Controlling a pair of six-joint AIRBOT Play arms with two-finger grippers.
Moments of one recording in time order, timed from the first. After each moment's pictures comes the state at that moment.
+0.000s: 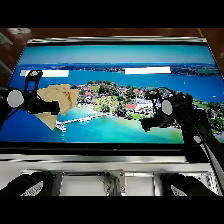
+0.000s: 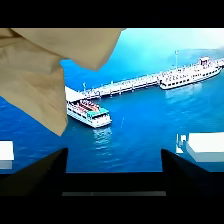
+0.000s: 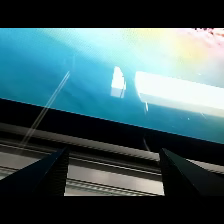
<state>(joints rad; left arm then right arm) -0.24 -1.05 1.10 1.65 -1.27 -1.74 0.37 -1.14 0.97 -1.55 1.34 1.68</state>
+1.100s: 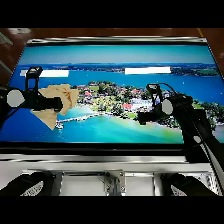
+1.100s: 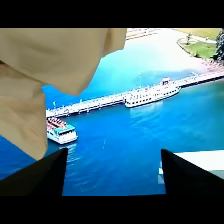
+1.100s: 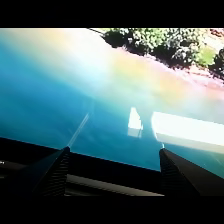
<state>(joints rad) -0.24 -1.05 1.10 1.59 -1.15 -1.75 0.37 -1.14 0.97 -1.51 1.16 1.71</state>
